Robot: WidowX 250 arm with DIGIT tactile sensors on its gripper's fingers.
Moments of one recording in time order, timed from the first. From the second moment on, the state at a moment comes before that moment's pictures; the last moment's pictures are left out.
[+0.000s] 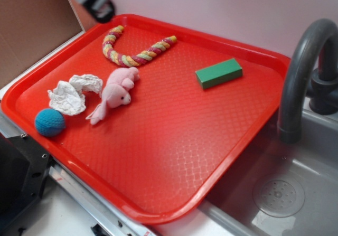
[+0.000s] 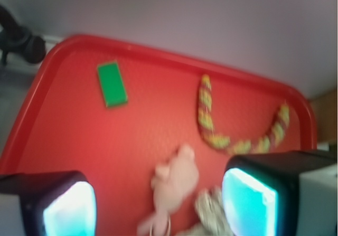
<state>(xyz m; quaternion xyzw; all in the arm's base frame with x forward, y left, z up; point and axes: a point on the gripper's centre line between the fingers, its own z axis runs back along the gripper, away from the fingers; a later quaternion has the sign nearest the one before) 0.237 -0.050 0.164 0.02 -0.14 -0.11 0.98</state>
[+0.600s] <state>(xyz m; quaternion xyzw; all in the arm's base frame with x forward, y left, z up) 0.300 -0.093 0.076 -0.04 -0.09 -0.21 0.97</state>
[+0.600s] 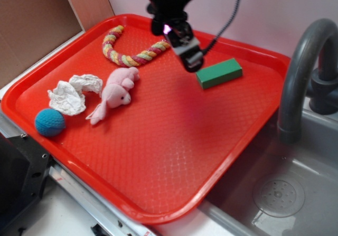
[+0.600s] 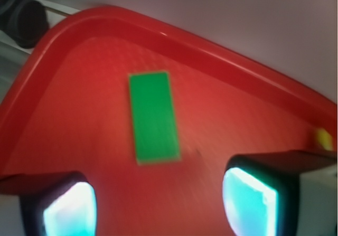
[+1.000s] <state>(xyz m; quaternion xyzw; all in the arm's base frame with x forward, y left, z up) 0.314 -0.092 0.048 -0.03 -0.07 -0.21 0.98</state>
